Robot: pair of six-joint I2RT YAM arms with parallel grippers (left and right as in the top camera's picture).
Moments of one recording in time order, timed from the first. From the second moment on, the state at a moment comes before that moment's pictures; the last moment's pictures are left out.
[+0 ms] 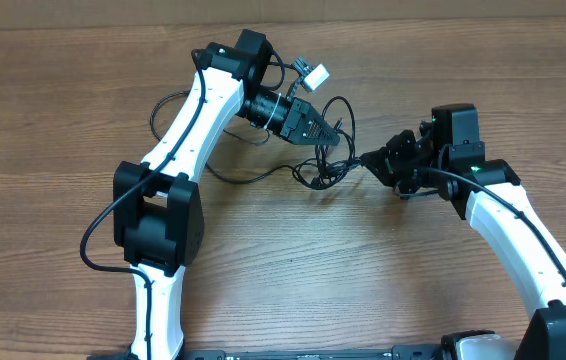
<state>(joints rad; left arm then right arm) -0.34 2.21 1.99 -1.30 1.26 0.38 0.13 1.46 0.96 -0.47 -0.56 1.17</state>
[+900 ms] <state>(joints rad) -0.27 2.21 1.99 -1.34 1.17 0.39 0.13 1.46 0.96 -0.48 -0.38 0.92</state>
